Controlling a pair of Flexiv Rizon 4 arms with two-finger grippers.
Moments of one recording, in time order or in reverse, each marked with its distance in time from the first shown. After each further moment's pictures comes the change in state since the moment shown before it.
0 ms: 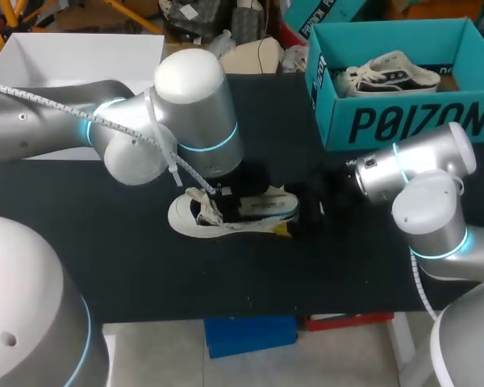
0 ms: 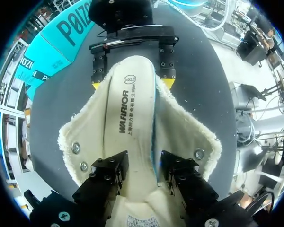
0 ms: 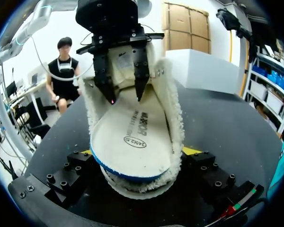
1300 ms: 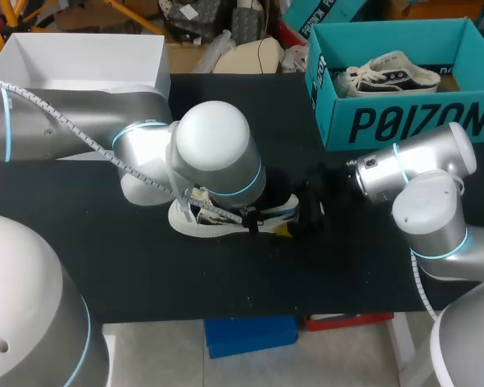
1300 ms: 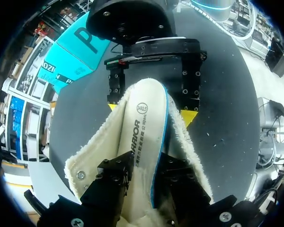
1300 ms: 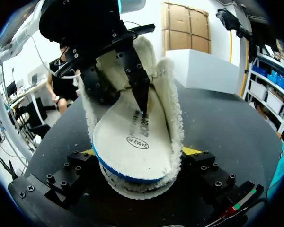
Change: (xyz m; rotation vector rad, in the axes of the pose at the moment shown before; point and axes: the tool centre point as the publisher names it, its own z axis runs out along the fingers) left arm -0.008 -0.041 0.013 0.051 -0.254 -0.106; right arm 0.000 0.000 0.000 0.000 0.000 0.000
